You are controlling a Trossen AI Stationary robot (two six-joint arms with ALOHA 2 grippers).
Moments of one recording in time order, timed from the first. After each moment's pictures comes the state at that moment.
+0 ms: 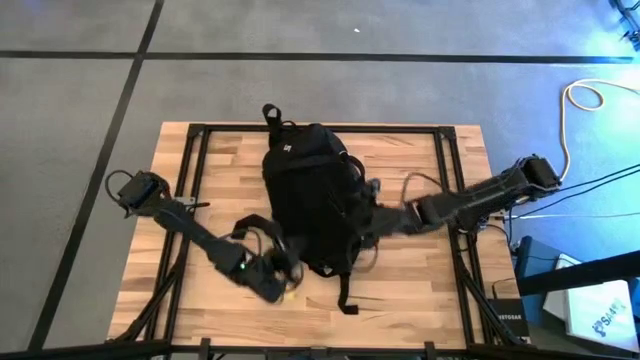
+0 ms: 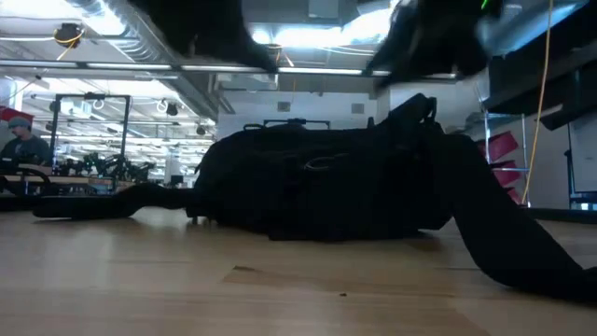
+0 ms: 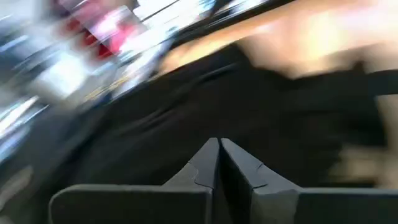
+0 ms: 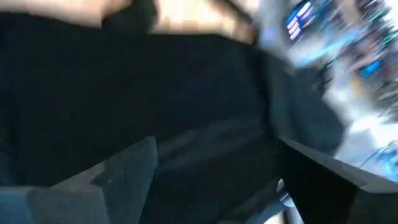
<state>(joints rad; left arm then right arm) -0.58 1.73 1.05 -0.09 -1.12 -0.13 0.28 1.36 0.88 -0.23 0.60 -0.34</state>
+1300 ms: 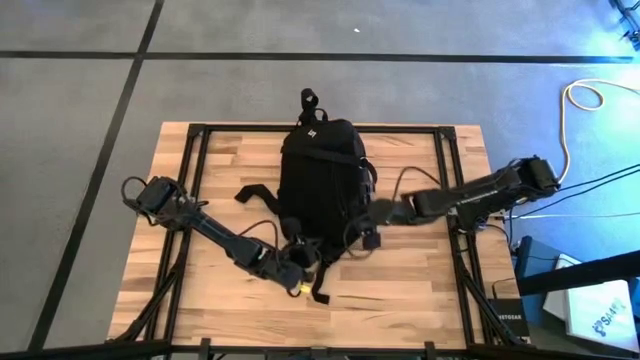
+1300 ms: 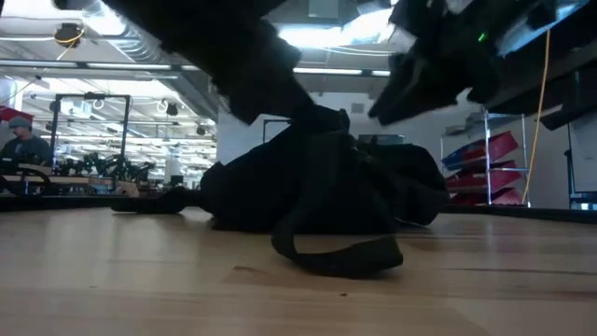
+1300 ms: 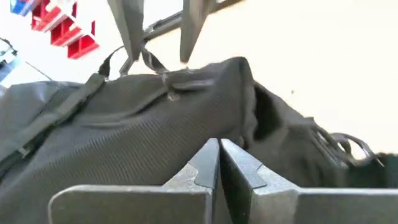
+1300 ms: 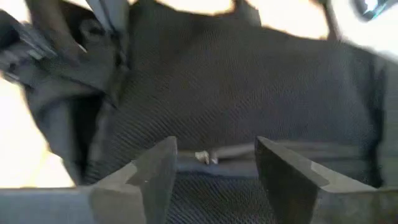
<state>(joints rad) -0.45 1.86 1.05 0.15 -0.96 0.01 0.17 1.37 0.78 -0.15 0.30 -0.23</state>
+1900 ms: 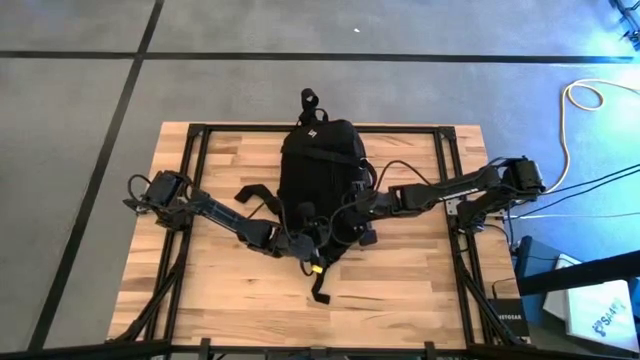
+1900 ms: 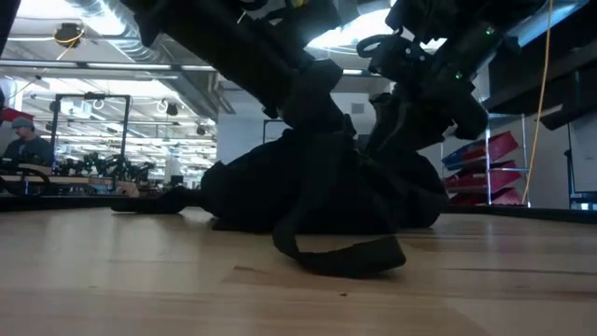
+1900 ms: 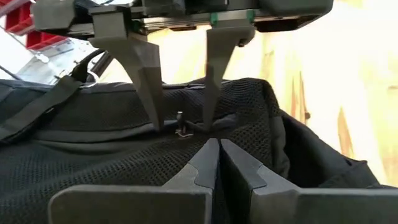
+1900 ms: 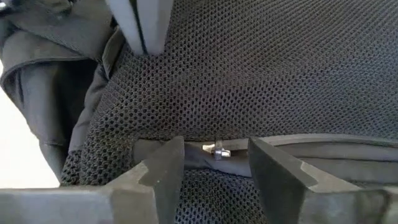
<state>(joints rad) -0.29 1.88 1.05 0.28 -0.71 0.08 0.05 1.50 0.78 -0.11 0.10 -0.27</state>
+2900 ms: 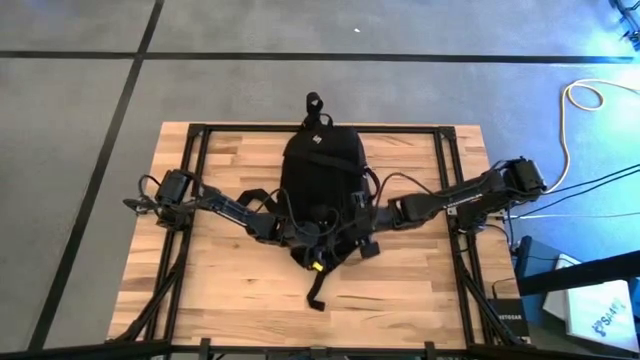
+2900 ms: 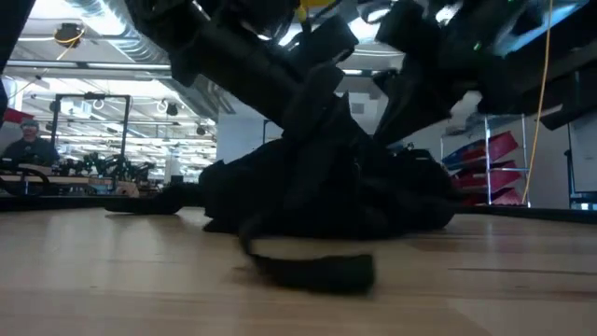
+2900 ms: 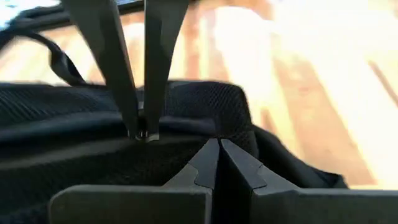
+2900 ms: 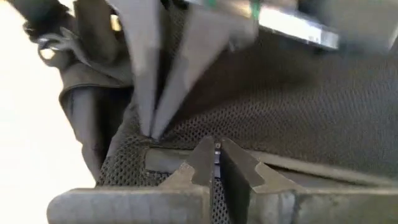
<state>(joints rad) -0.20 1.95 1.05 0.39 -0.30 0.08 0.20 1.50 0.85 -0.22 0.16 -0.21</state>
